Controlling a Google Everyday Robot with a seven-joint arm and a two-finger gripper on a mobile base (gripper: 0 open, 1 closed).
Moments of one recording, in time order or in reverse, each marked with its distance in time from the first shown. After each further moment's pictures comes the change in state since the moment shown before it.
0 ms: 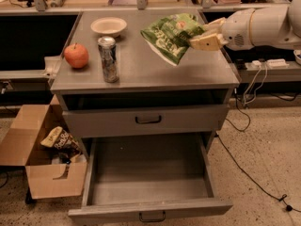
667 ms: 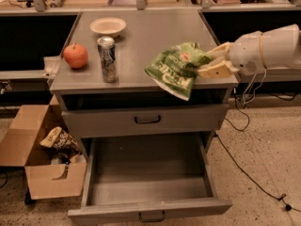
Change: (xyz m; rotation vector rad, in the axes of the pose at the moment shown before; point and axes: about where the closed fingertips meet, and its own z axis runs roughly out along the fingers) arm 0.043 0.062 -0.028 -0.115 0.102 -0.093
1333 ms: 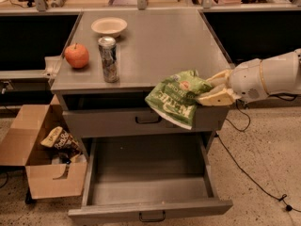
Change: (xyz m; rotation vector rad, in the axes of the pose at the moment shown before) arm 0.046 0.066 0.000 -0.109 0.055 0.036
